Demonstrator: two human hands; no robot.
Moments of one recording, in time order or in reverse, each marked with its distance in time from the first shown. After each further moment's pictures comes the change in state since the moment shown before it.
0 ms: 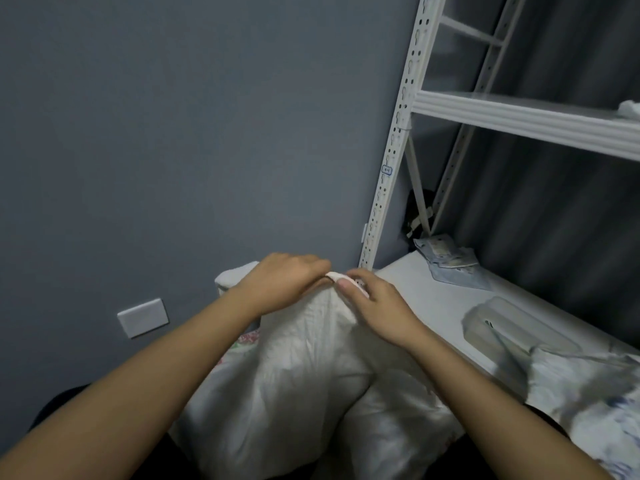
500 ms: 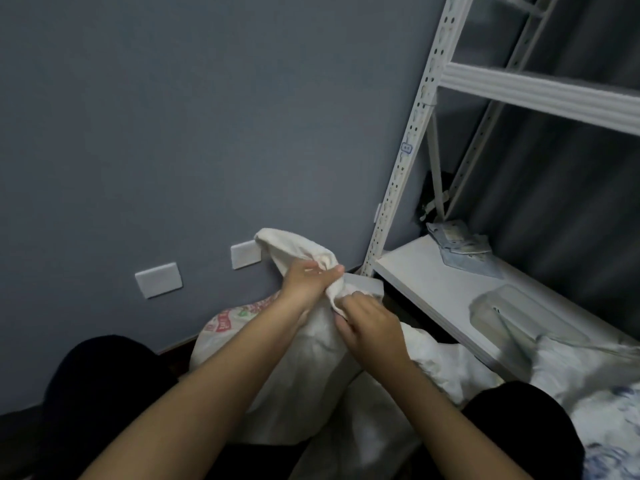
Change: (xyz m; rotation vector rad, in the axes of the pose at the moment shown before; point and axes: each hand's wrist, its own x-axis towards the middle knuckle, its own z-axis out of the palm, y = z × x) left_hand -0.015 0.058 0.047 -1.425 0.349 -1.176; right_hand -0.052 0.024 0.066 -0.534 0.263 -0.462
